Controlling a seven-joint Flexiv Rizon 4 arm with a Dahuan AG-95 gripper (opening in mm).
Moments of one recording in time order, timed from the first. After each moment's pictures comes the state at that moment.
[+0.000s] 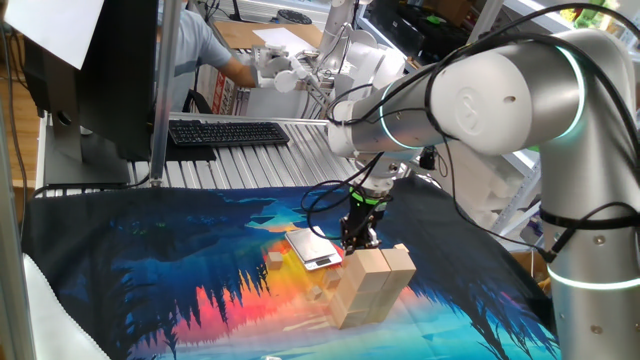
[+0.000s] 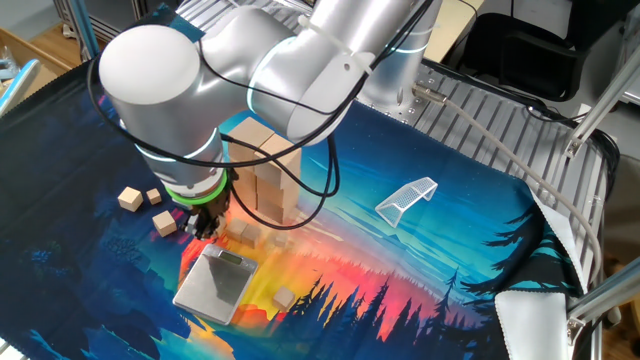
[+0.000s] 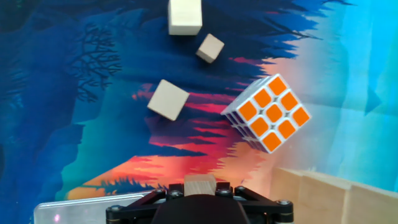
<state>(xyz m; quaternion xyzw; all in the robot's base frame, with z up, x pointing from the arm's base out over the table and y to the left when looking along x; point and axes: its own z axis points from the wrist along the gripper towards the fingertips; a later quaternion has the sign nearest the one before) 0.589 -0.095 0.028 -0.65 -0.76 0.07 0.05</state>
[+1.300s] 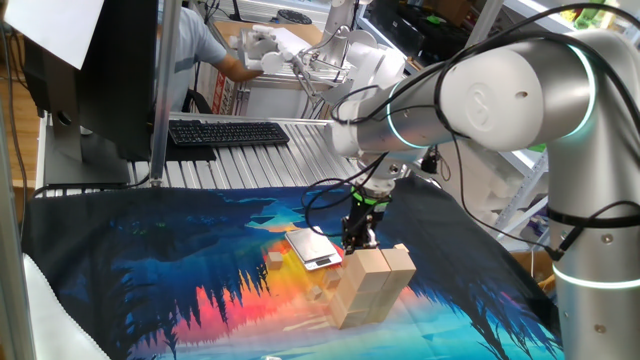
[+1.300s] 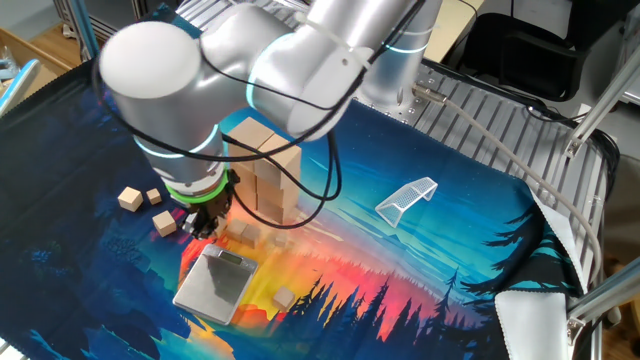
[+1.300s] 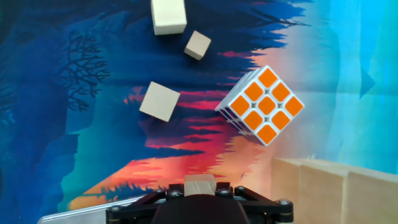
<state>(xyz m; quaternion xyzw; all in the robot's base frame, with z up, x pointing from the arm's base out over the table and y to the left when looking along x) 0.584 -0.095 0.026 -0.69 -0.72 0.07 0.04</state>
